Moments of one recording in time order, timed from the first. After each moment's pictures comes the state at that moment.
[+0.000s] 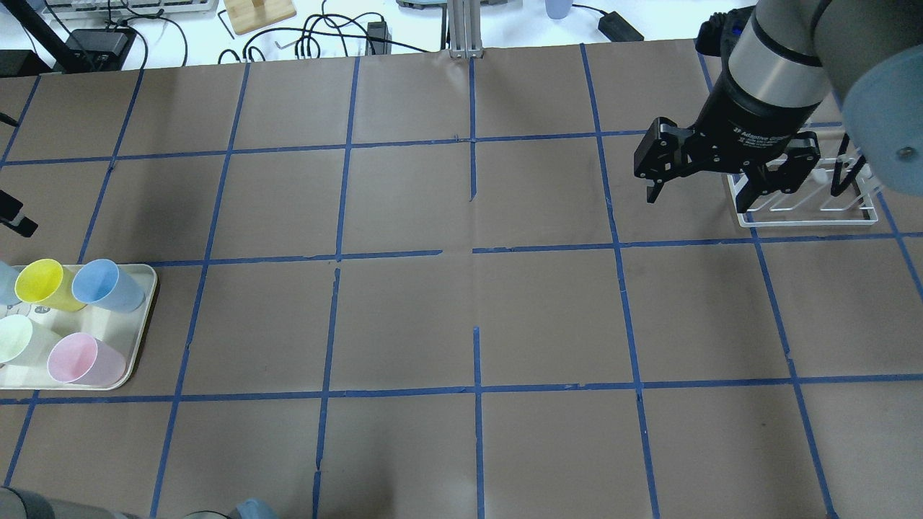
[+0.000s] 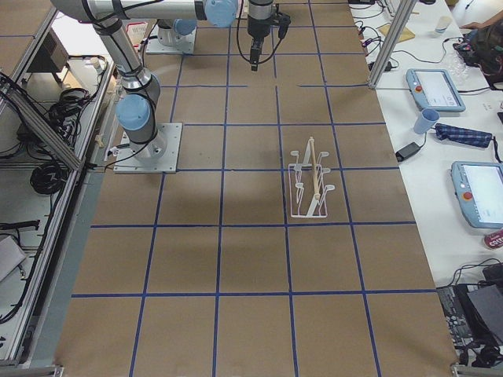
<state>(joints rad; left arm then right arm) -0.91 -1.77 -1.52 -1.55 1.57 0.88 1.55 -1.66 1.66 -1.54 -1.56 0.17</state>
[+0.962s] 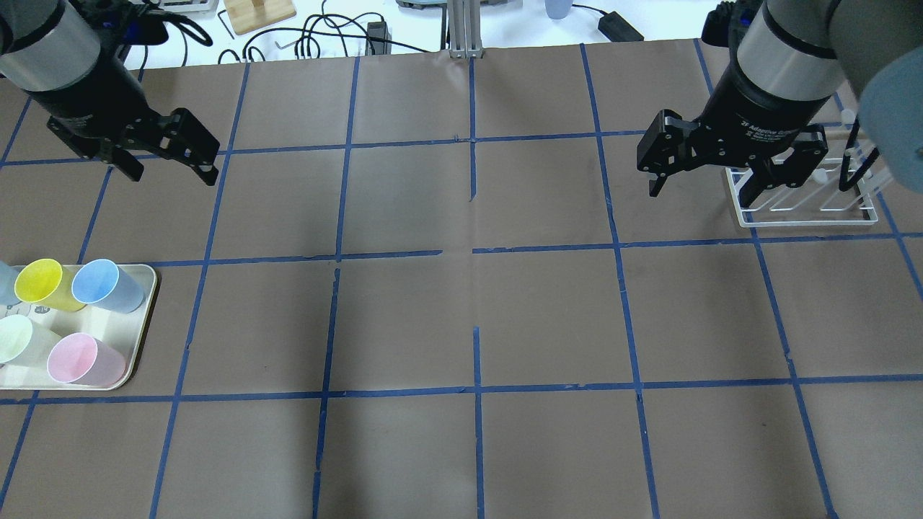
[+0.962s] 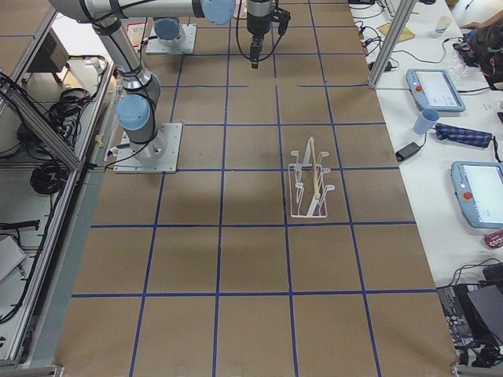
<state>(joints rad) -1.43 -1.55 -1.60 -1.53 1.57 0.25 1.55 -1.67 1.65 -1.54 -1.55 0.16</state>
